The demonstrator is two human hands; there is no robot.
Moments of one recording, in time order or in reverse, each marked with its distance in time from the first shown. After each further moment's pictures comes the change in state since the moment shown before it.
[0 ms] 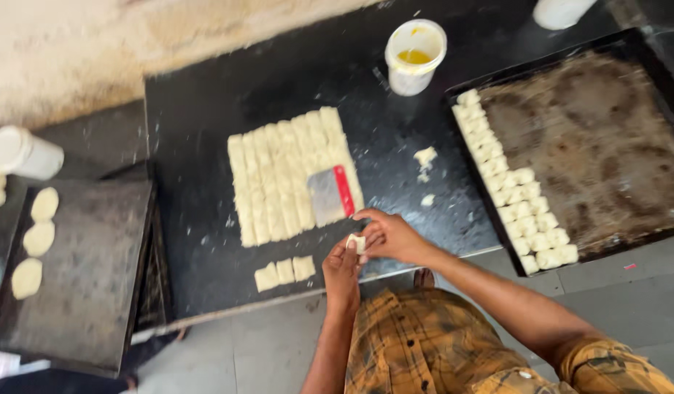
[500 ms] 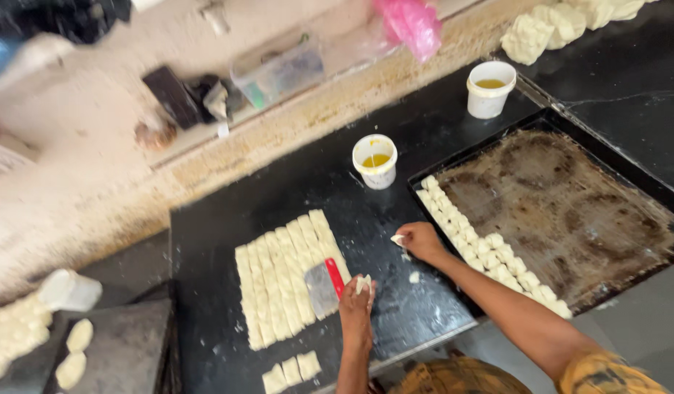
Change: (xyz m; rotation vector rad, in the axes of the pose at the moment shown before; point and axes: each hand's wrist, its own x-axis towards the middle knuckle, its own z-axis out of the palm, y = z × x) left_hand 0.081 -0.020 0.059 0.047 -0.113 0.073; right_hand 0.057 0.057 -0.179 -0.495 0.592 -0.160
